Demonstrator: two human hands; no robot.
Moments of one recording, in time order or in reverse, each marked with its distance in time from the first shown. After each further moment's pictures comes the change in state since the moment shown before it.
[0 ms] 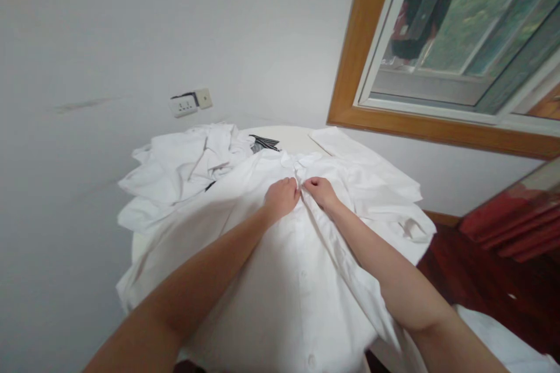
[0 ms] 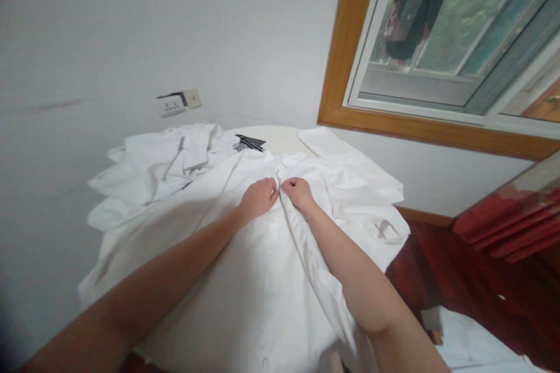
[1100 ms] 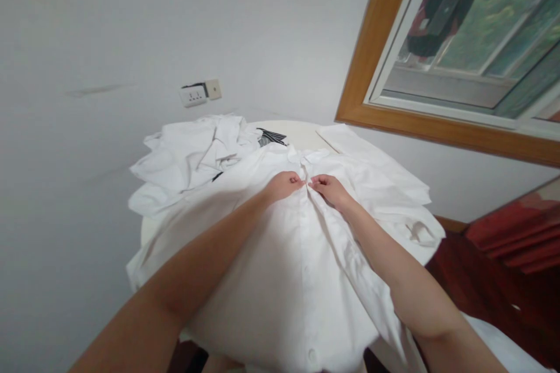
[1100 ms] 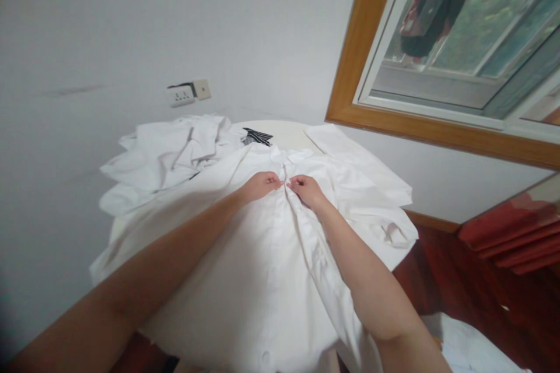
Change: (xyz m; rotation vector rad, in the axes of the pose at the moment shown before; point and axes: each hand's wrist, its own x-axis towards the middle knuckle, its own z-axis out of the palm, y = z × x) left_hand 0.017 -0.031 0.004 -0.701 -0.121 -0.076; right_hand -0.001 0.018 -0.011 0.441 -0.228 0.096
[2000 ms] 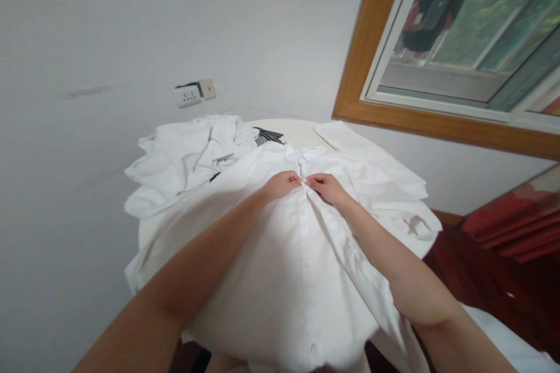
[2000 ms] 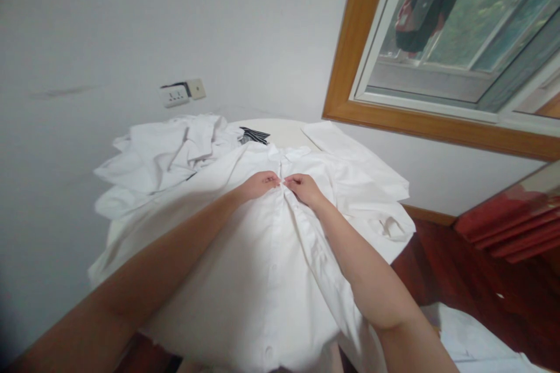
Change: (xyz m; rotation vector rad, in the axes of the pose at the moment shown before) left_hand 0.004 -0.004 0.001 0.020 -0.070 0.014; right_hand -0.003 -0.003 0.003 -0.133 -0.013 -0.047
